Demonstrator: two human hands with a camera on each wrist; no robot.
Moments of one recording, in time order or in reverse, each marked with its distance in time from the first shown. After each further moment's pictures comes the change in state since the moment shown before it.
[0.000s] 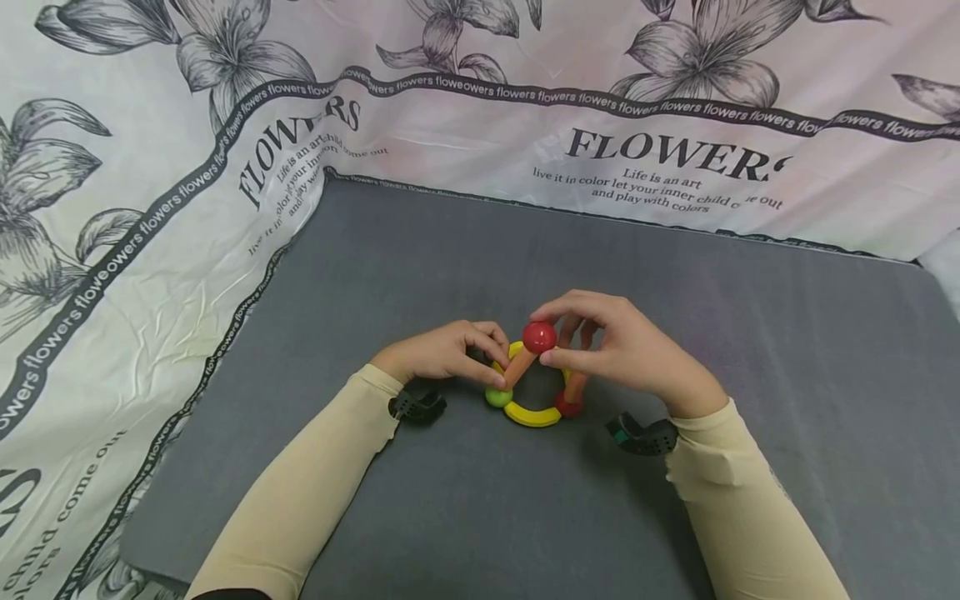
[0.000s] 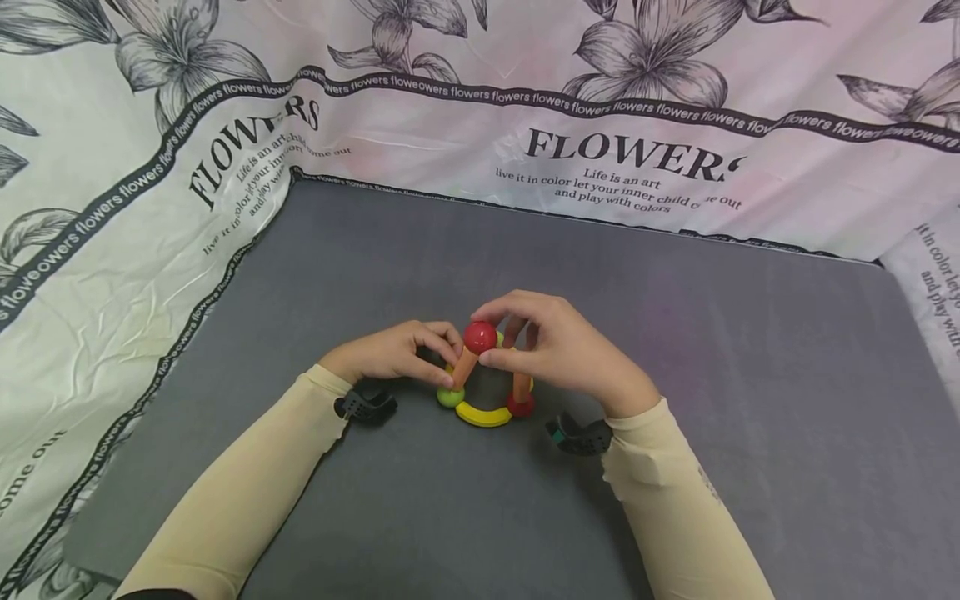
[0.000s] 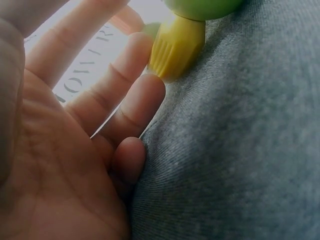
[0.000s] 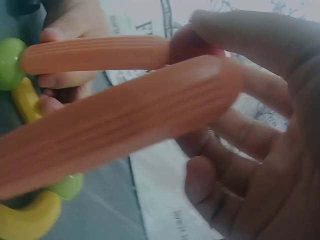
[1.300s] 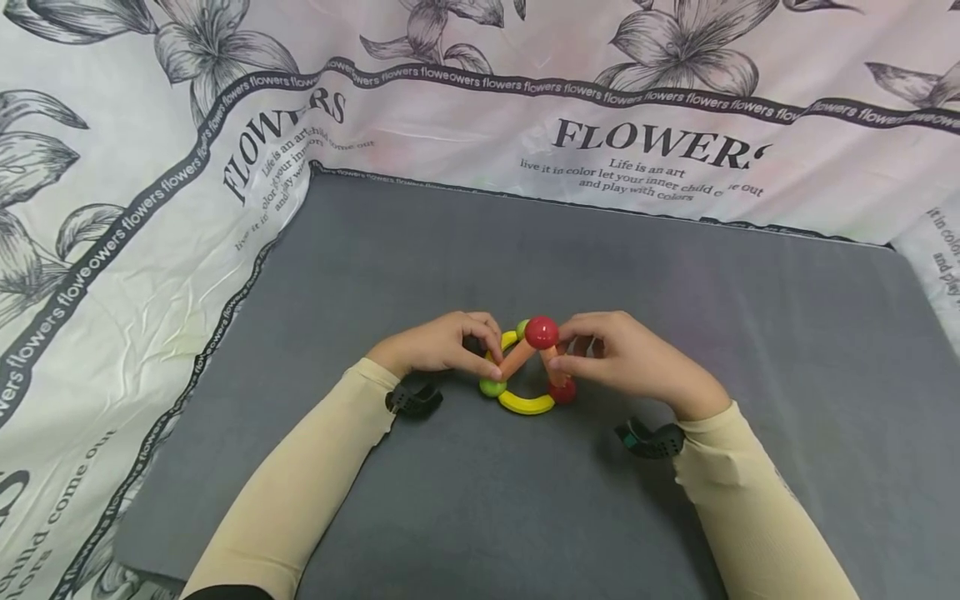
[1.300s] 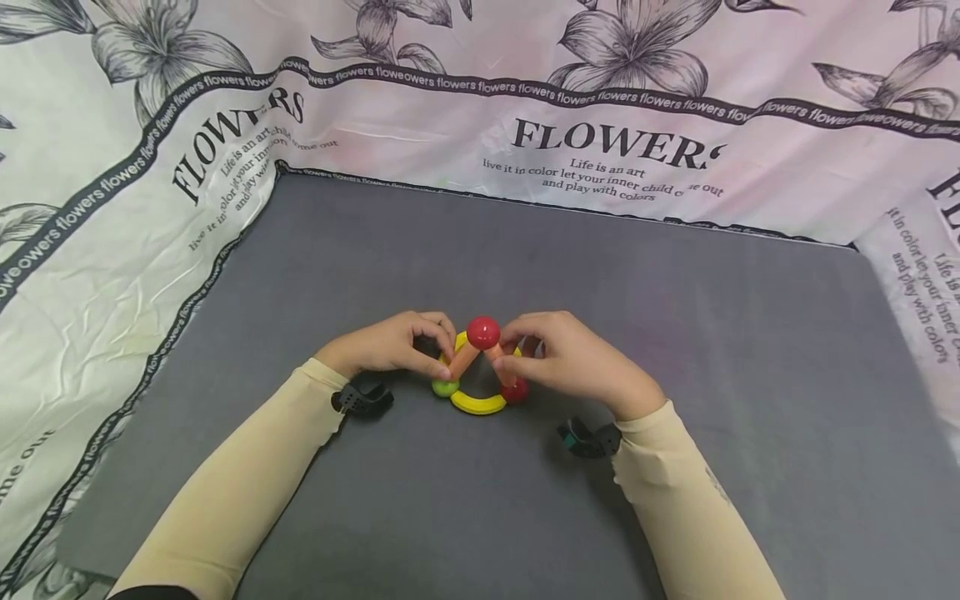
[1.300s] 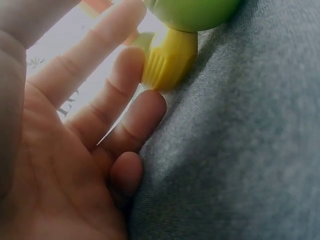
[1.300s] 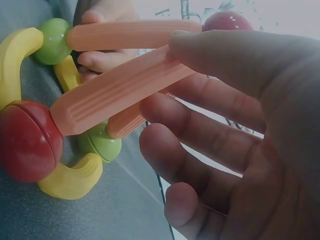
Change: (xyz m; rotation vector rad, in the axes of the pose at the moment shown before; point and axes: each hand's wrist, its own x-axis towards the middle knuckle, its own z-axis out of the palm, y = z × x) left_hand 0.003 0.000 0.004 0.031 0.021 -0.047; right_hand -0.025 0.016 0.008 -0.061 -0.098 0.167
